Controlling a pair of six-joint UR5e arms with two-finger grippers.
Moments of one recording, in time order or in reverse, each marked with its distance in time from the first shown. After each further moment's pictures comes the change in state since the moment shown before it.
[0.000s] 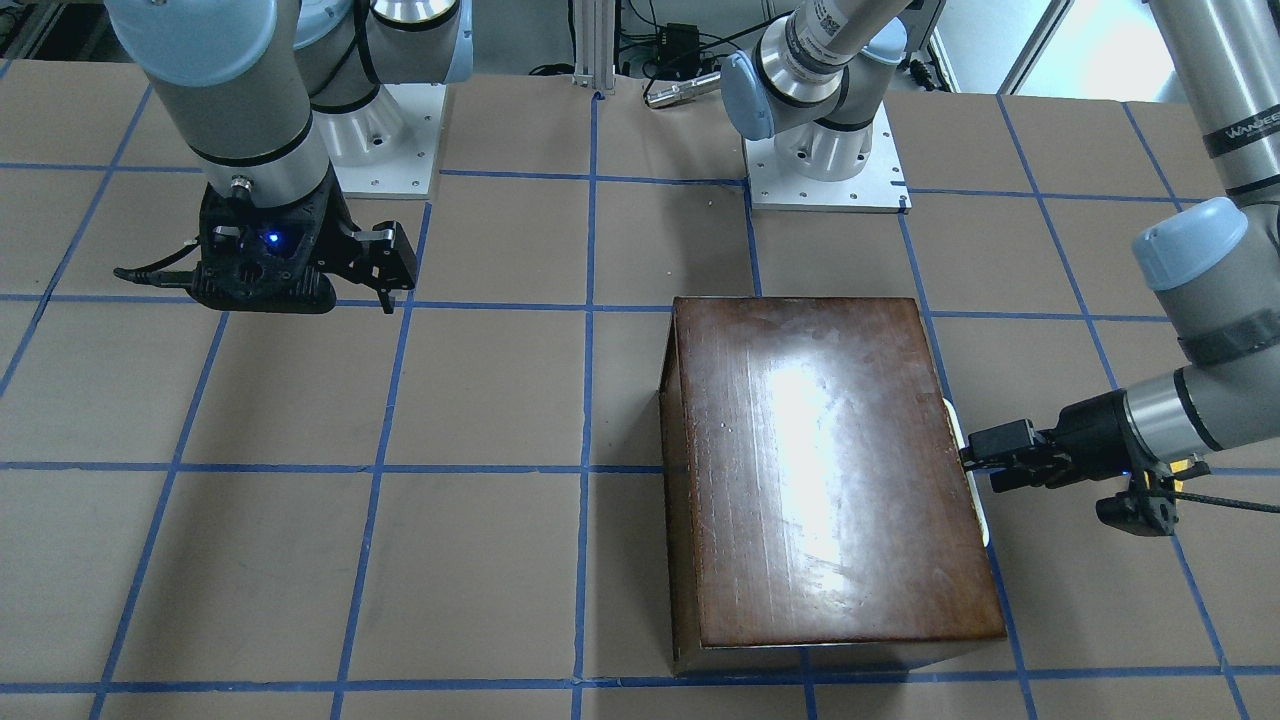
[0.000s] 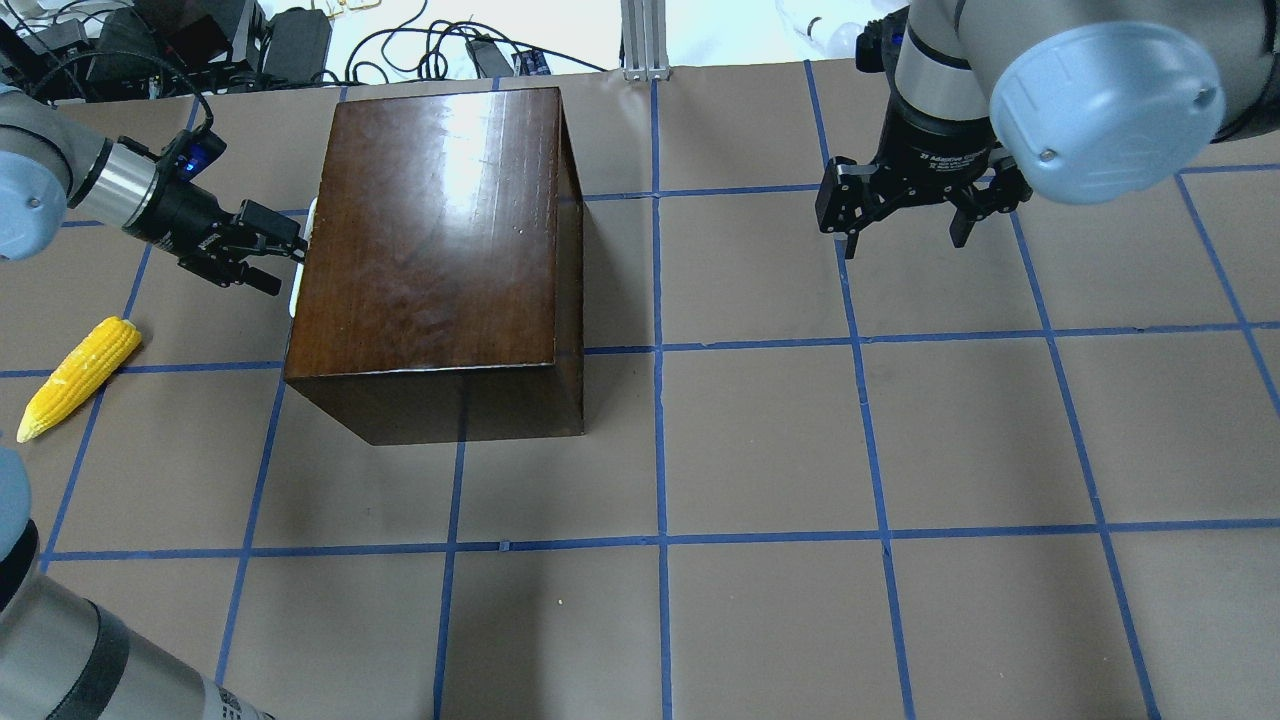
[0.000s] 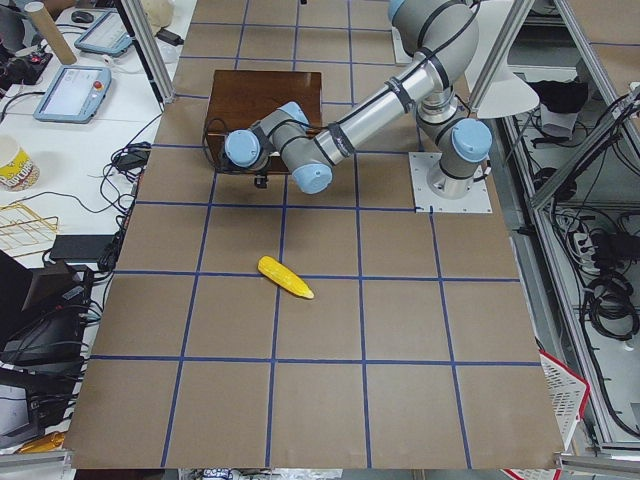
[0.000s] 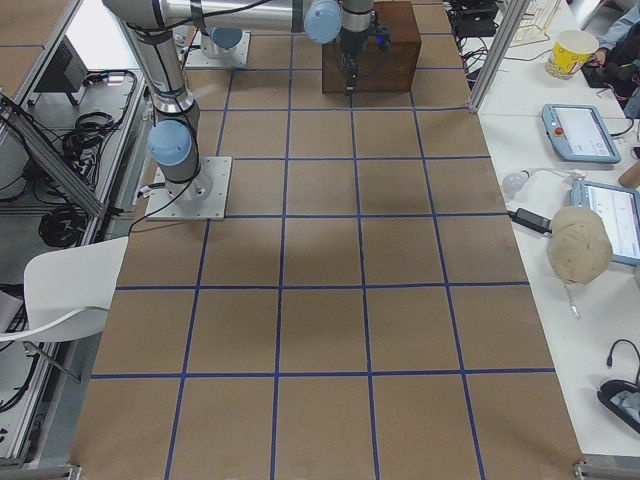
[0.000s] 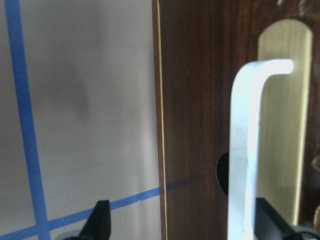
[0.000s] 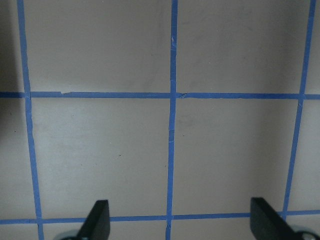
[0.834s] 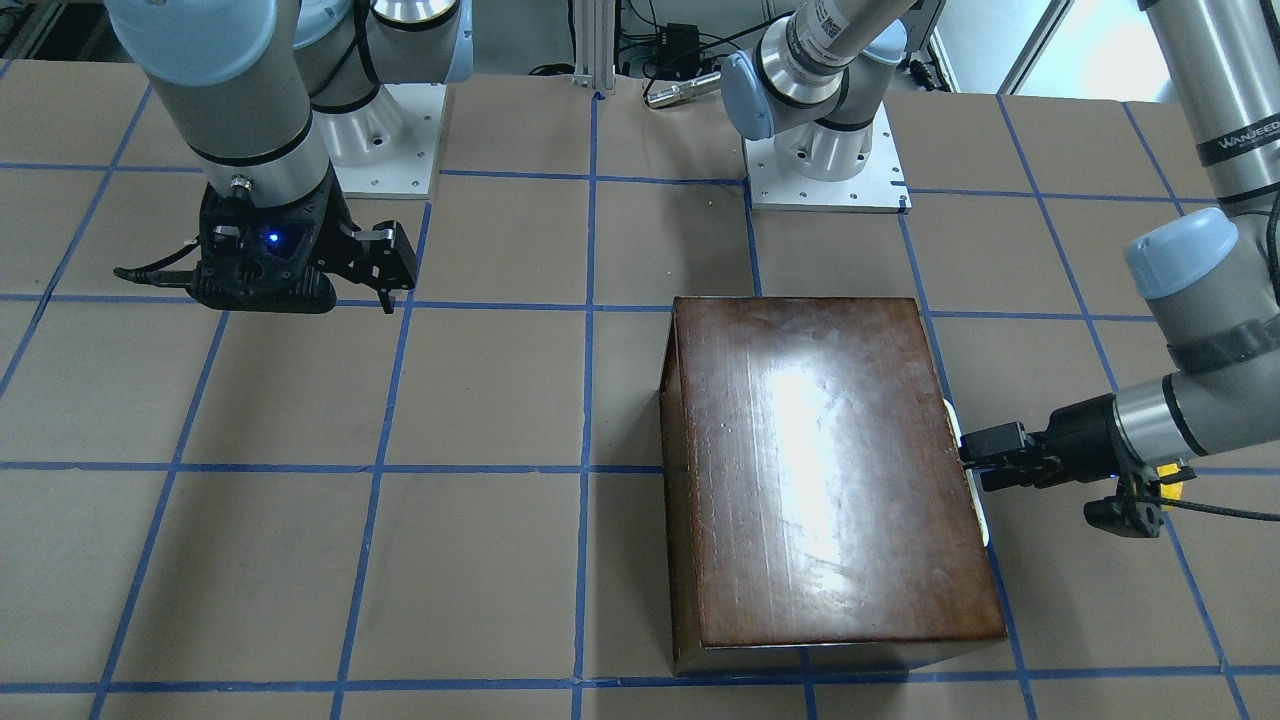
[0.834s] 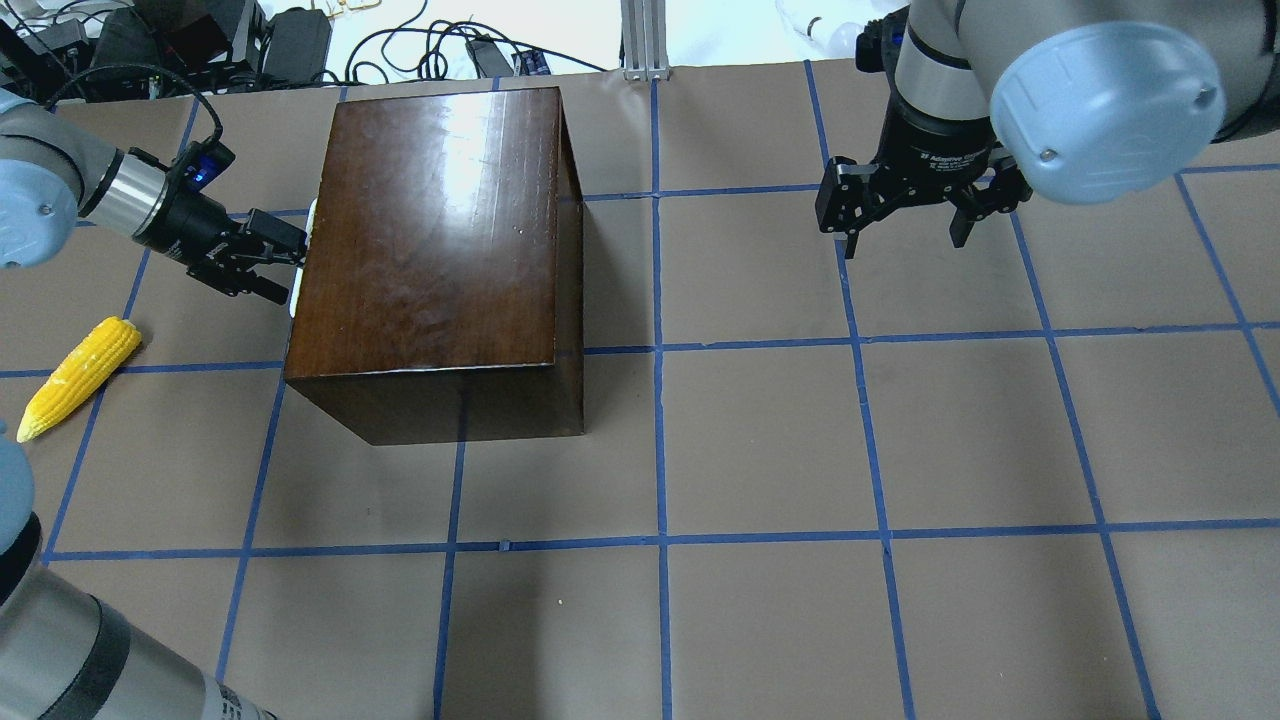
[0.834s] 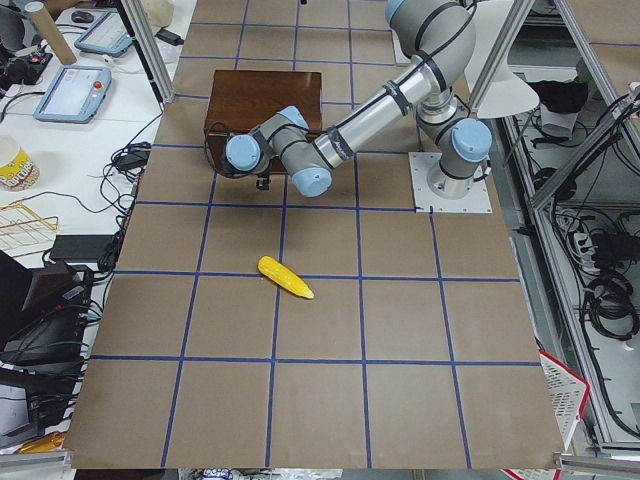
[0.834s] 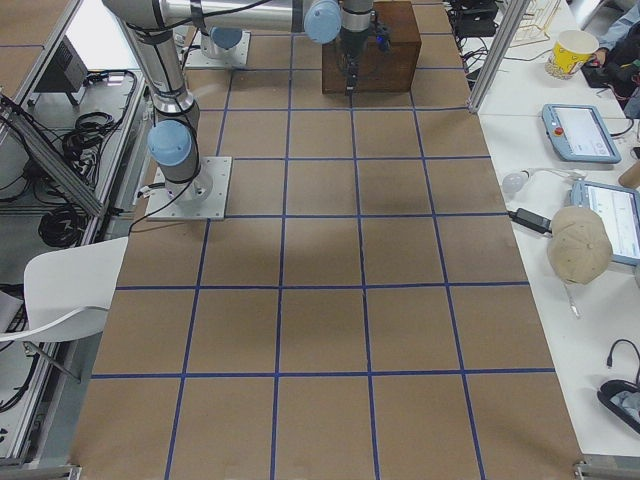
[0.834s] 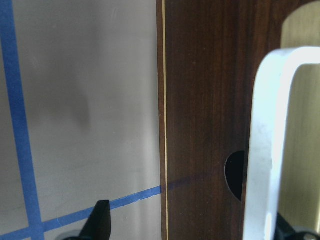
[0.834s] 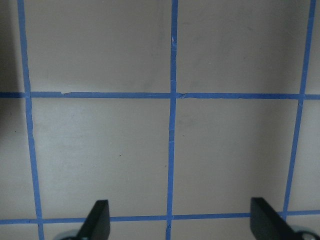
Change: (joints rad) left arm 0.000 -0.013 -0.009 0.001 0.000 -0.001; right arm 0.000 0.000 0.000 0.000 0.001 0.000
